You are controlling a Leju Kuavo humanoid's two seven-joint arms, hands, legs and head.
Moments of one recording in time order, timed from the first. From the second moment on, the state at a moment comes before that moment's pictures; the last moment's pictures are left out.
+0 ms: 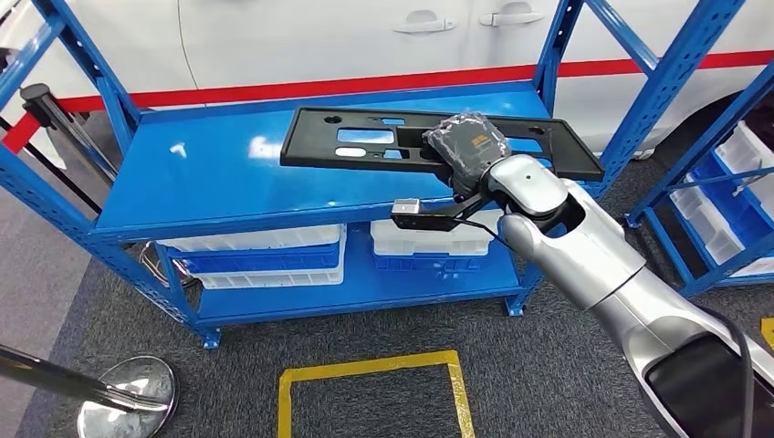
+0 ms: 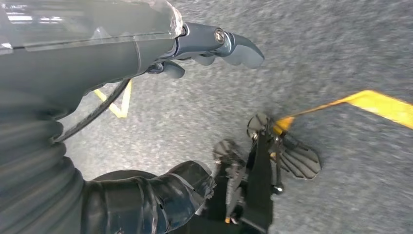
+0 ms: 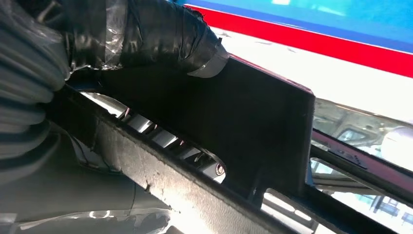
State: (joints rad) left arm -0.12 -0.16 1.29 -0.25 -0.78 0.02 -0.19; right arm -1.04 -0.20 0.72 -1.06 1.10 0.12 -0.16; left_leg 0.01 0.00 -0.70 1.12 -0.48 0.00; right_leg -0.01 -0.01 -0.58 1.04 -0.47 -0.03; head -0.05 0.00
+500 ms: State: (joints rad) left arm -0.12 -0.16 1.29 -0.25 -0.77 0.02 -0.19; right arm -1.05 -0.20 0.72 -1.04 1.09 0.12 -0.17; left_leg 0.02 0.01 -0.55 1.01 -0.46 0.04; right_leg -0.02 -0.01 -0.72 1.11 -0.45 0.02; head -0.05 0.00
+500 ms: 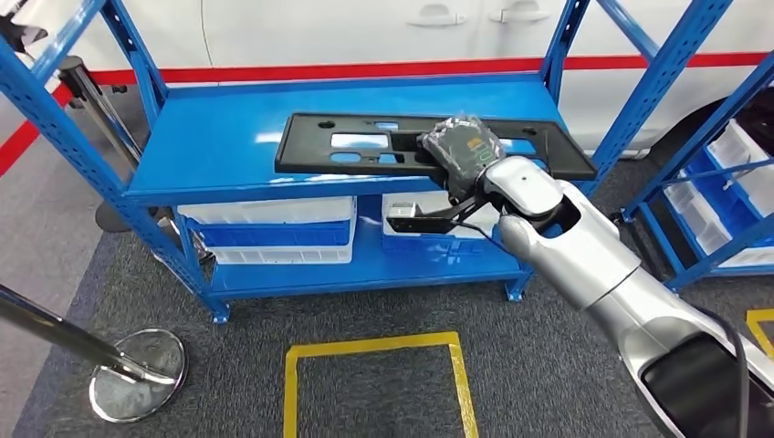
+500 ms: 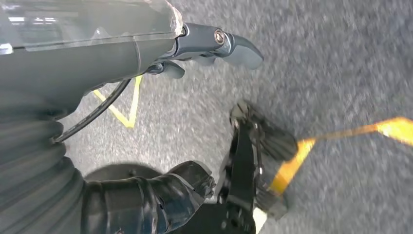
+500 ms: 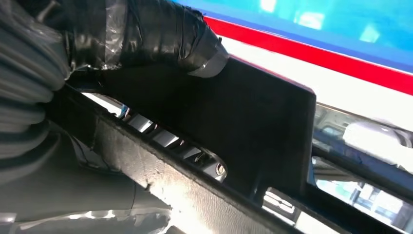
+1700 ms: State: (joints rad) left arm -0.12 -0.17 1.29 -0.25 -0.78 0.02 -0.19; right arm -1.04 -0.20 0.73 -1.04 1.09 0.12 -0.17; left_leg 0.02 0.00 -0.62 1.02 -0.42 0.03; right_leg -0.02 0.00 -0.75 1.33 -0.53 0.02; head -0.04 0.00
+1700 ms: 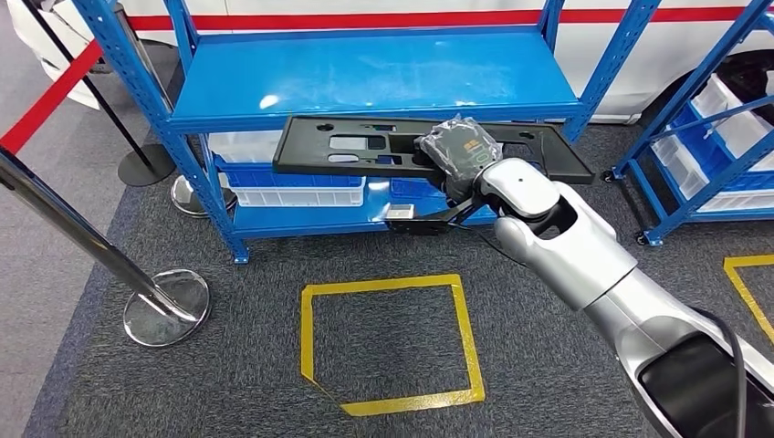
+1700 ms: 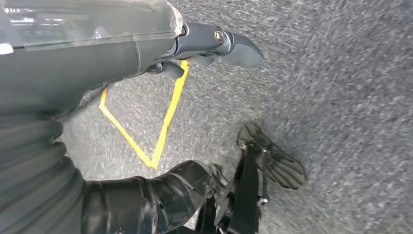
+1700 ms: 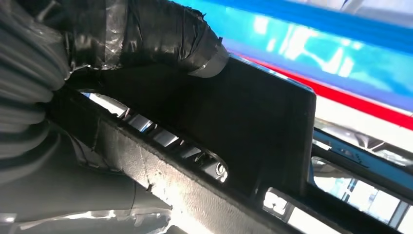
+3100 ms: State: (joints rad) left arm -0.11 -0.15 1.29 -0.27 -0.77 0.03 -0.18; right arm -0.99 -0.21 0.75 -0.98 1.06 0.10 -0.19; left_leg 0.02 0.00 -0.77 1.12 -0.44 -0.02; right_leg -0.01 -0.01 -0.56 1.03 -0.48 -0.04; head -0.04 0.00
